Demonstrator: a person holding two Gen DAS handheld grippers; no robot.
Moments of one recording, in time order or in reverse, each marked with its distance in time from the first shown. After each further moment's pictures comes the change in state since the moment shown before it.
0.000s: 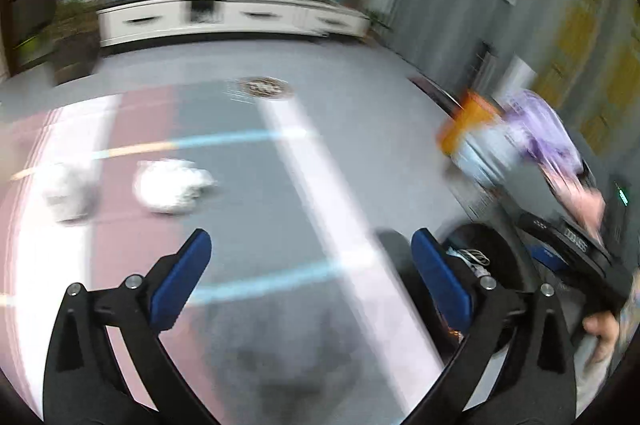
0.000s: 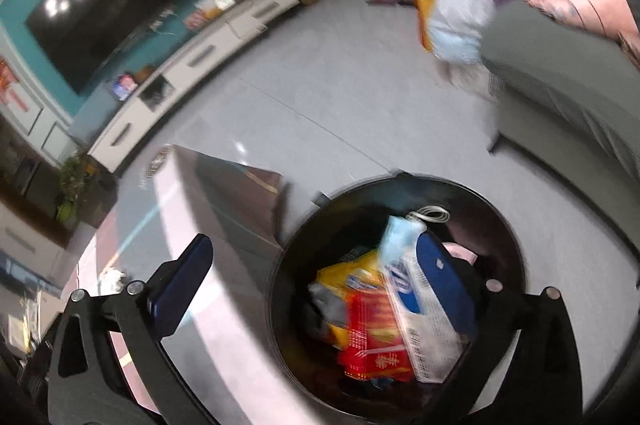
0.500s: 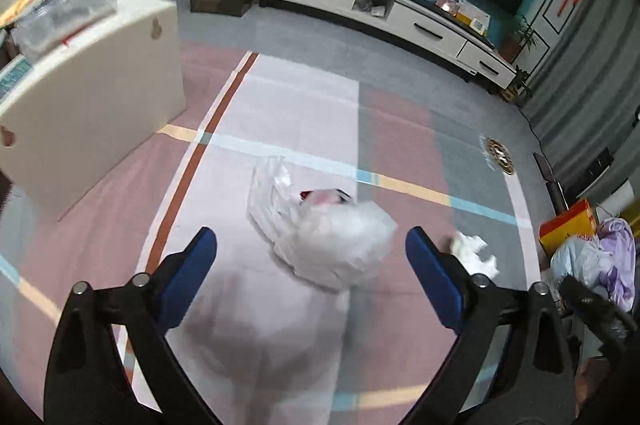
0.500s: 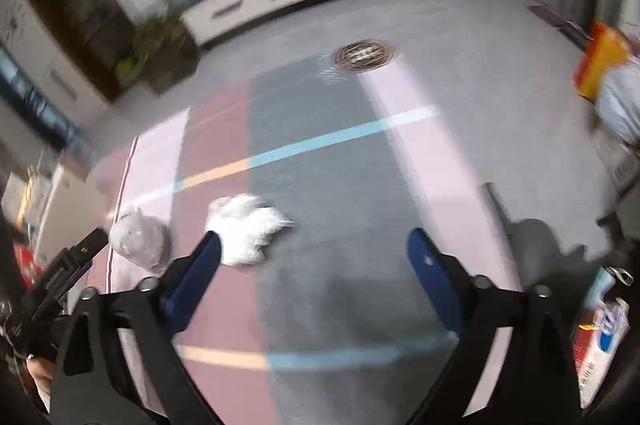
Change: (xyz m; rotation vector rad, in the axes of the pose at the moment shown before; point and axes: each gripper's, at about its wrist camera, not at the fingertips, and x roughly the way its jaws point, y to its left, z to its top) left arm 0.026 0.246 0.034 -0.368 0.044 0.280; right arm 0.120 0.272 -0.064 -0.440 0.307 0.217
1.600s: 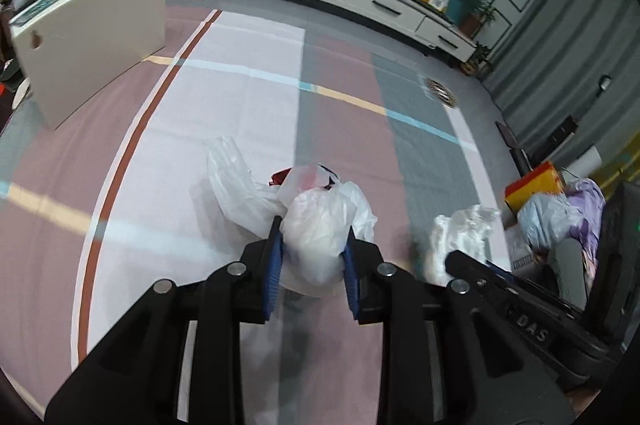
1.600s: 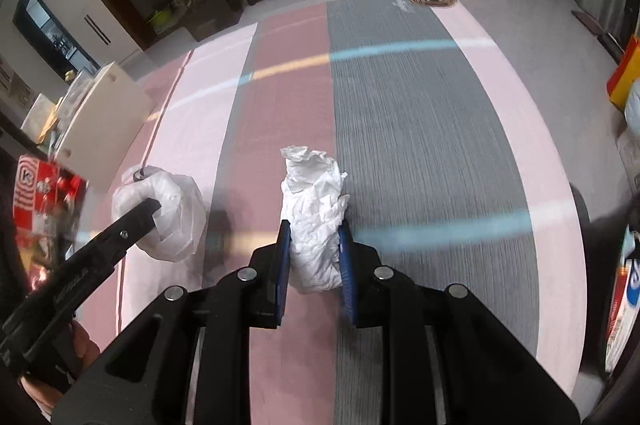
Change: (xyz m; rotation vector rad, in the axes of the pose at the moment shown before) left arm -0.066 -0.026 -0.106 0.064 0.041 -0.141; right arm -0.032 0.035 -0.109 -0.117 0.076 0.062
